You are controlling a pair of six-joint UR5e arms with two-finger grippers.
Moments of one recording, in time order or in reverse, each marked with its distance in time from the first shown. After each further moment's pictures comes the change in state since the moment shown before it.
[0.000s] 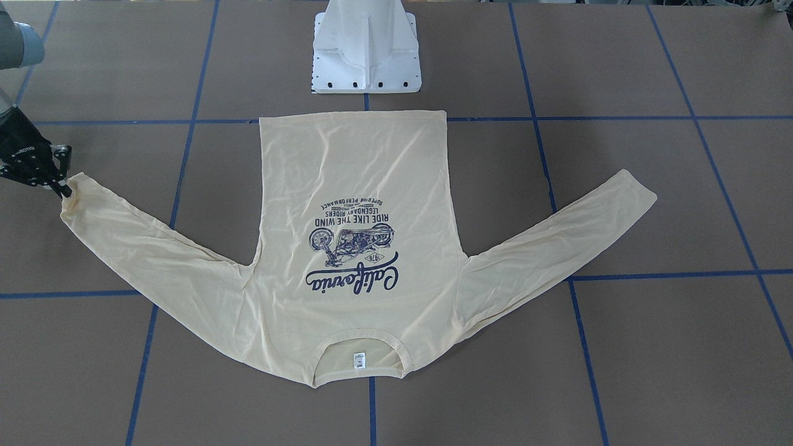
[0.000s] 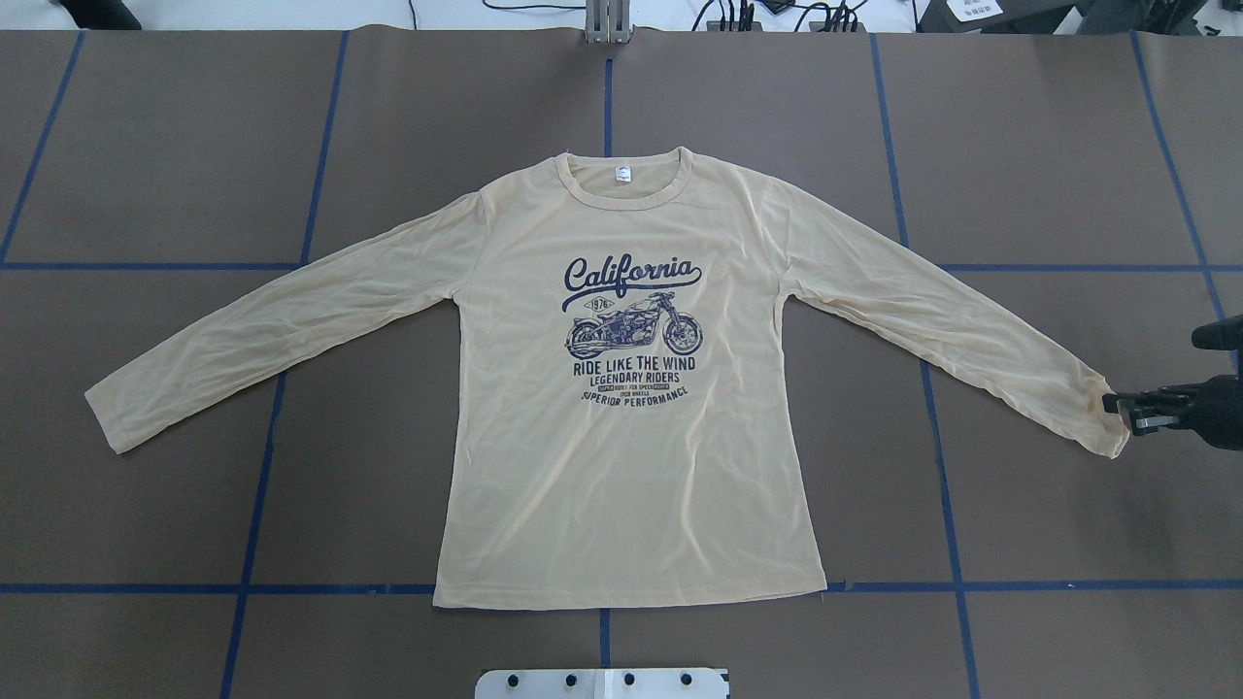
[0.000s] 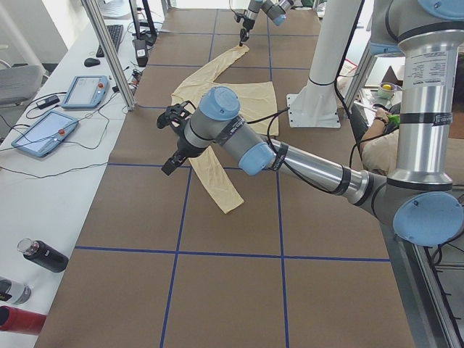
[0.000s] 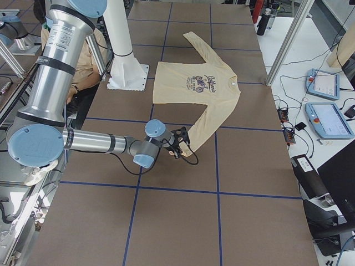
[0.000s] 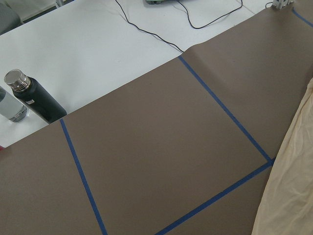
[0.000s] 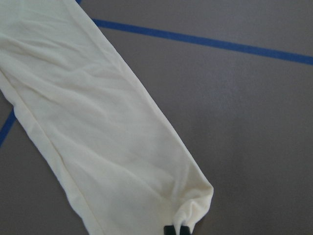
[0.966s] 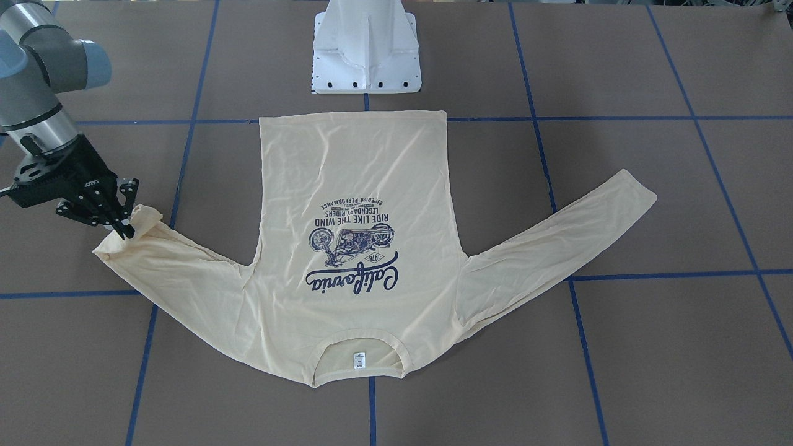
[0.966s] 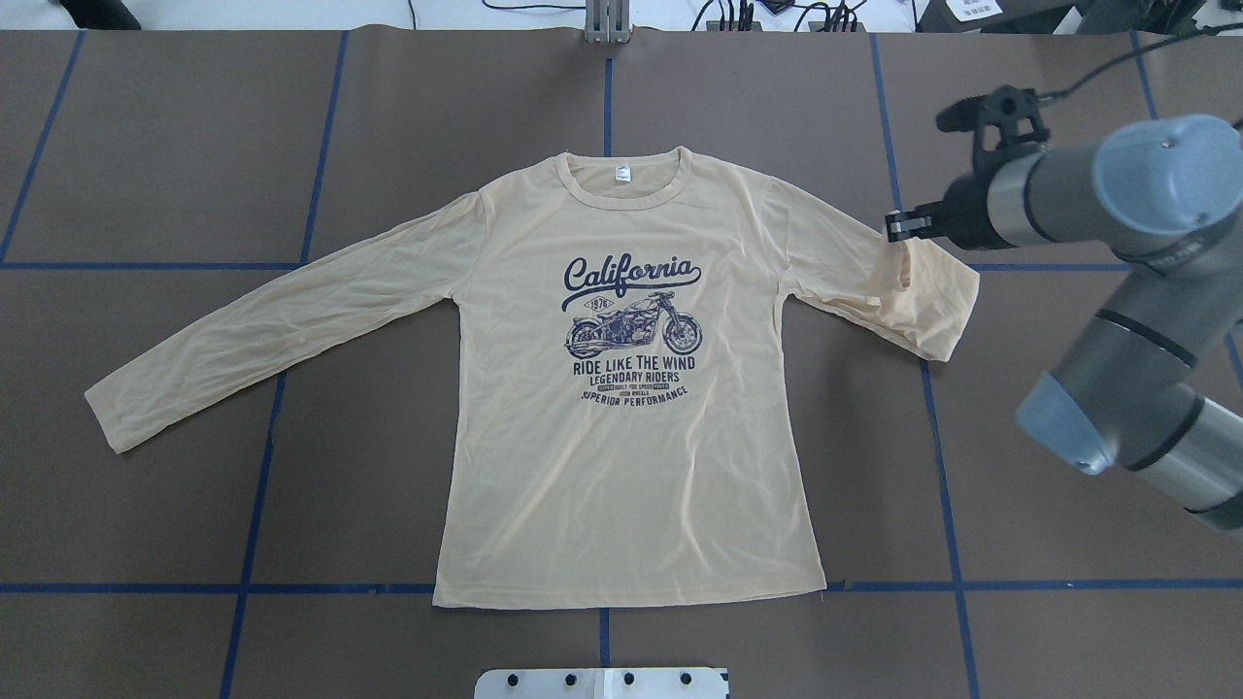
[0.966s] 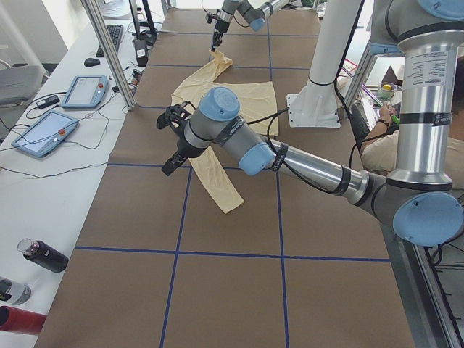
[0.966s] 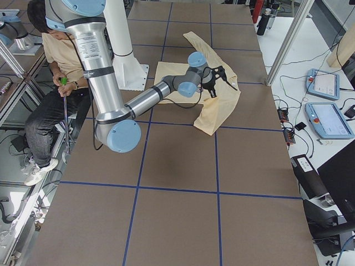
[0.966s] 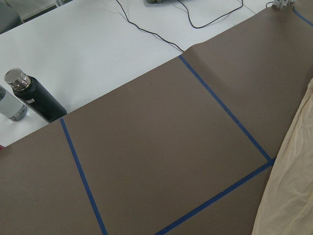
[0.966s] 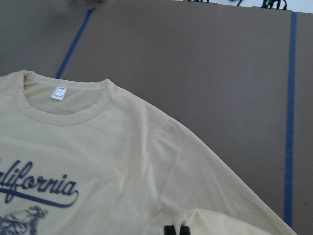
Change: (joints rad) left arm 0.000 0.000 0.002 0.000 0.000 -0.001; right arm 0.004 0.701 0.117 -0.794 -0.036 0.053
